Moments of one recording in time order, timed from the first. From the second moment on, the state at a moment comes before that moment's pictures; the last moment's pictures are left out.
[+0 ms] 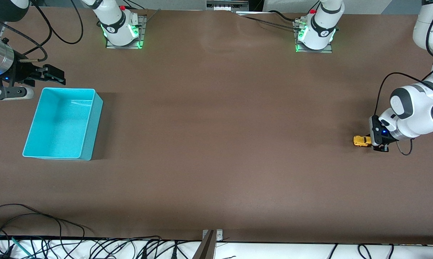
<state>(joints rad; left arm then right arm) 0.41 0.55 -0.09 -1.96 0.06 2.49 1.89 0.09 0.03 -0.05 -1.63 -0.03 1.49 -0.04</state>
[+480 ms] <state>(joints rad) 0.42 0.55 -0.09 -1.96 0.06 2.49 1.91 0.09 0.03 -0.05 -1.63 -0.03 1.49 -0.04</state>
